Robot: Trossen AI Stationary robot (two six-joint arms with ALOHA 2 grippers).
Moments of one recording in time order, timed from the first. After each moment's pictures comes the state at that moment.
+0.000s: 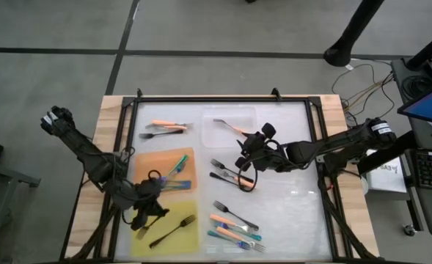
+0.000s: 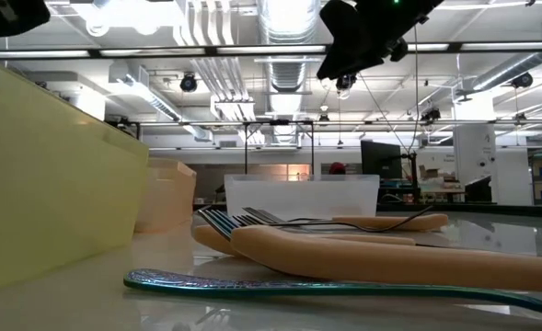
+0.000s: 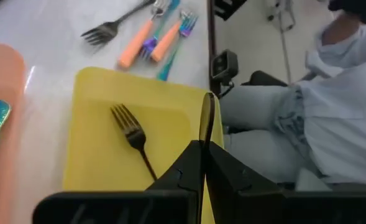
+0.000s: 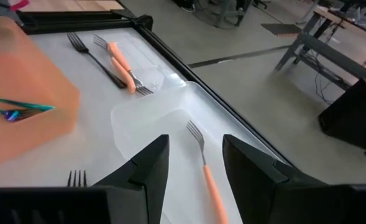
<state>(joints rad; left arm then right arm) -0.74 1.06 0.84 -0.47 -0.16 -0.90 0.18 1.43 1.01 -0.23 0.86 0.26</state>
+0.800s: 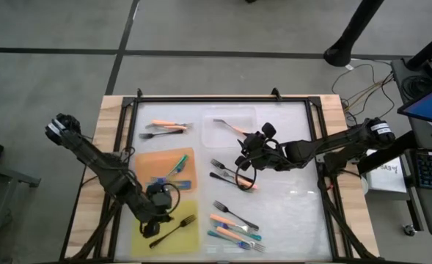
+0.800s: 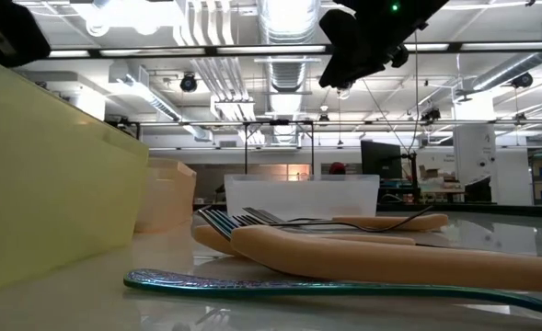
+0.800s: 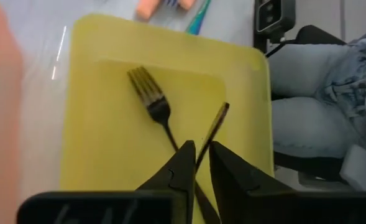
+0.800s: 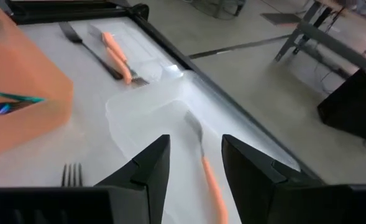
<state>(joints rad) -0.72 1.30 0.91 -0.53 -0.08 -0.89 0.17 1.44 1.01 -0.27 0.84 0.31</state>
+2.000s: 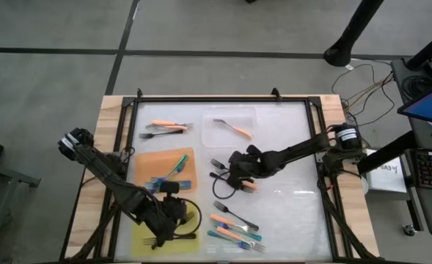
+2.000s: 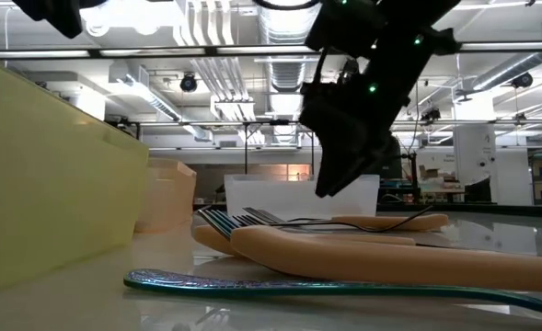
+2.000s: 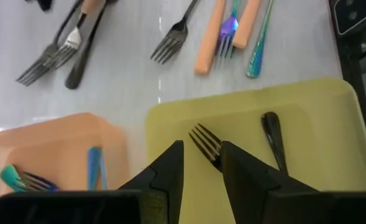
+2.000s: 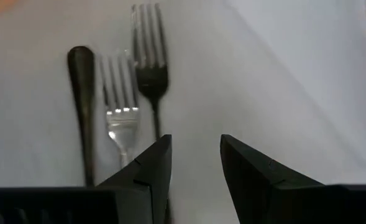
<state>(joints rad) -0.71 1.59 1.29 -0.86 -0.38 -0.57 0.15 1.80 1.08 -0.38 0.38 0.63</state>
